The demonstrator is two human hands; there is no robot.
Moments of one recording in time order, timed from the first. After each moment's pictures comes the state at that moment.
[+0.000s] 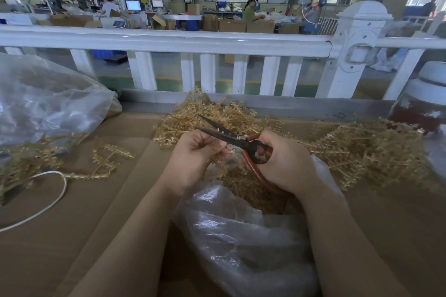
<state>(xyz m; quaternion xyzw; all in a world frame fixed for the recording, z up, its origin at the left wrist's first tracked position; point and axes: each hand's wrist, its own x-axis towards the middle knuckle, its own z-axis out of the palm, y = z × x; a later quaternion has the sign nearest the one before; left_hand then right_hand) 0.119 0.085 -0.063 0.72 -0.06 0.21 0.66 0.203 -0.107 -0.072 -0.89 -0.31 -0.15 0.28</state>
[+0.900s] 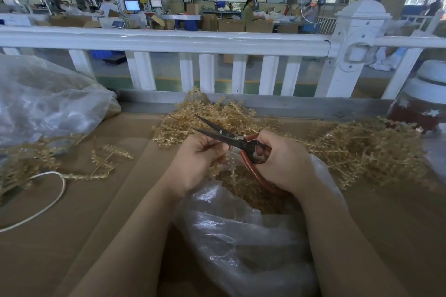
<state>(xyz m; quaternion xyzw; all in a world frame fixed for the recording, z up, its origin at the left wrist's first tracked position) 0.120 0.083 -0.062 0.78 -0.06 0.18 0.59 0.202 -0.106 -0.071 -0.89 -0.33 -0.15 0.29</state>
